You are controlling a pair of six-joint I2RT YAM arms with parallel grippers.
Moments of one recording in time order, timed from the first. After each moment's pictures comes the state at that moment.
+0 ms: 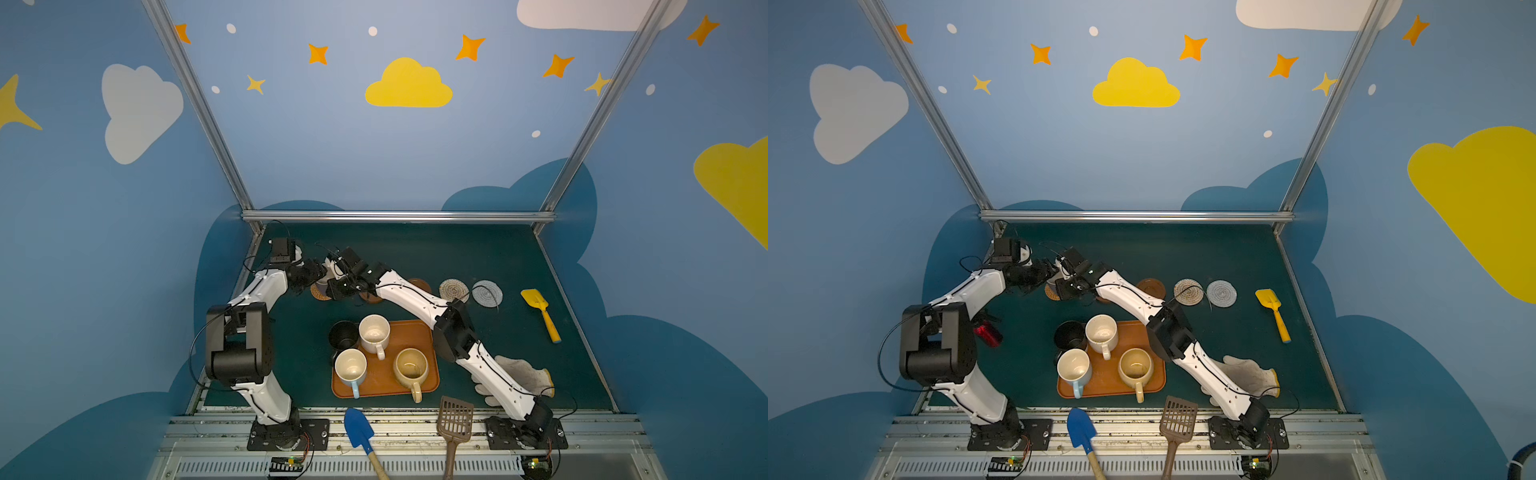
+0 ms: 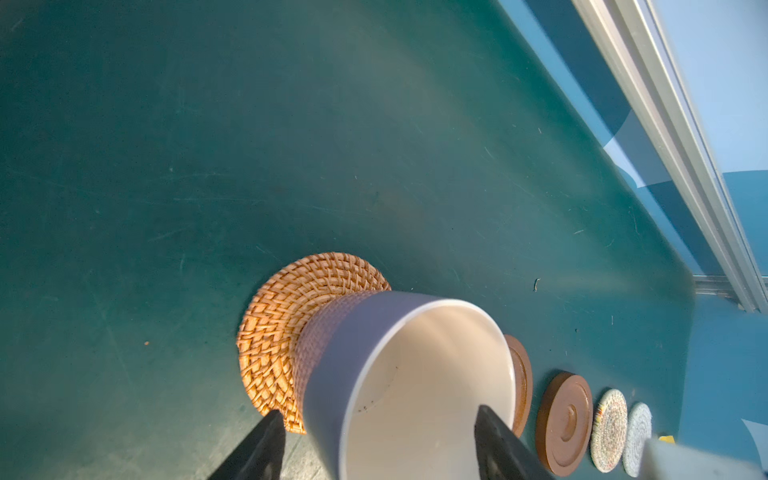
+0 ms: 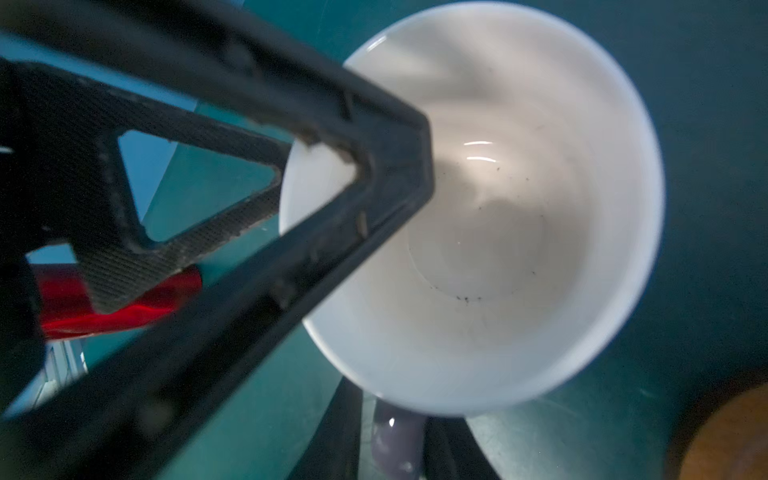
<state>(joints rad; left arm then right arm) 0.09 1.72 1.16 -0.39 0.33 -0.50 0.96 2.69 2.60 -0.74 -0.23 0.45</state>
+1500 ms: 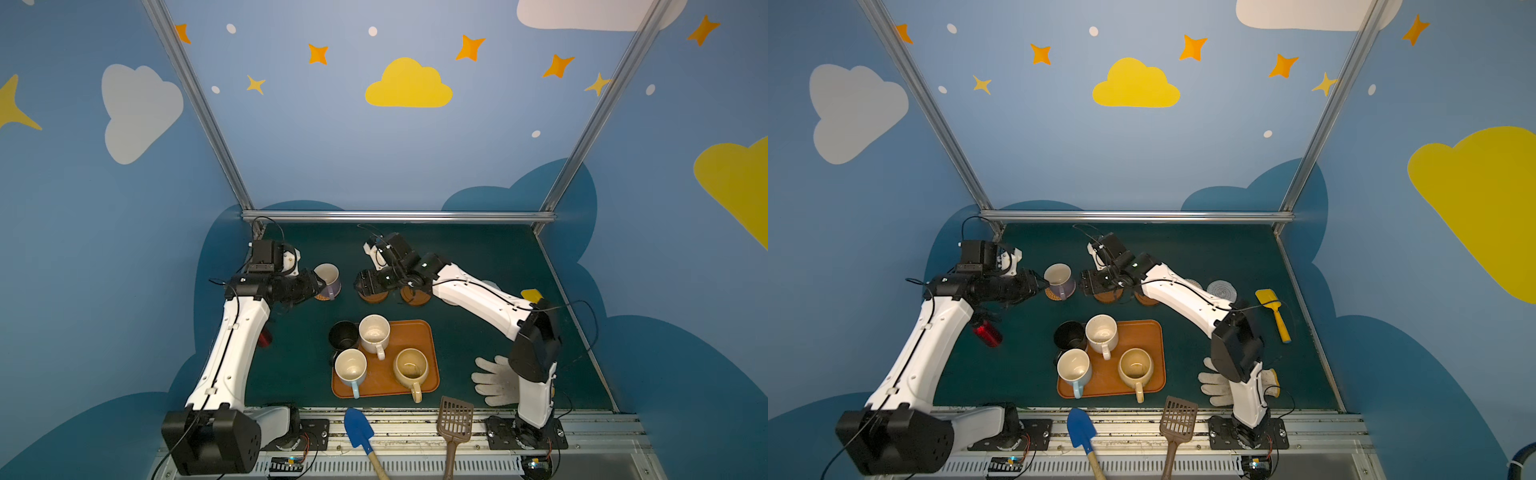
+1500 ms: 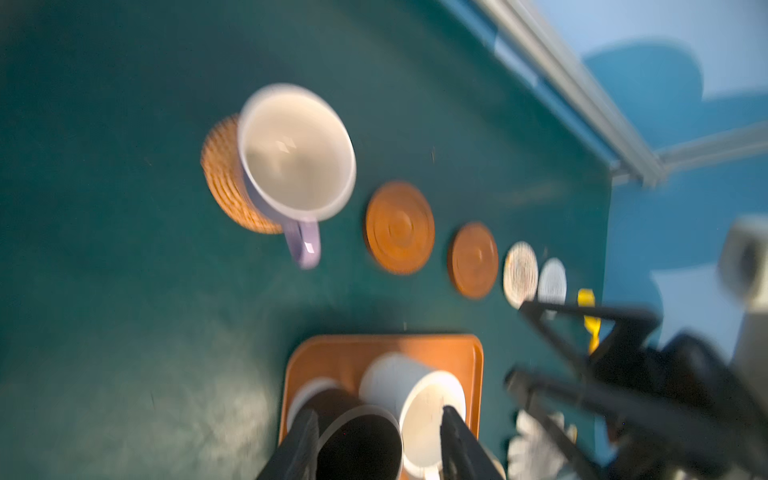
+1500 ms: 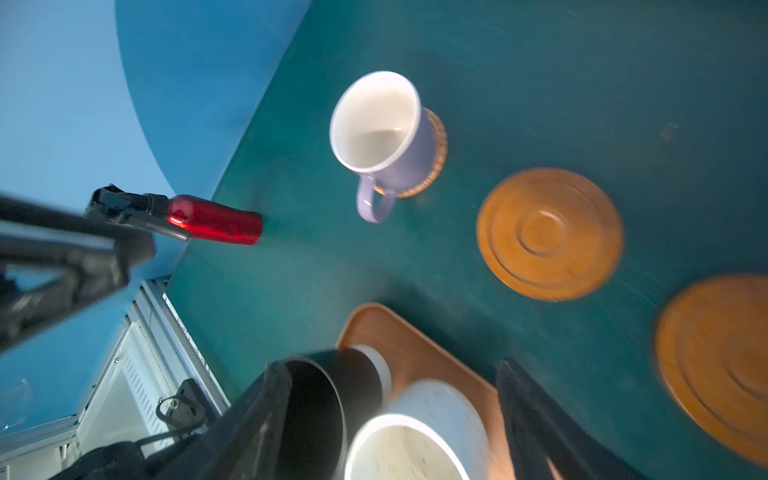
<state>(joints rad) 0.00 1.19 1.19 -0.99 0.40 -0.42 0.90 1.89 1.72 -0.62 -0.16 0.46</state>
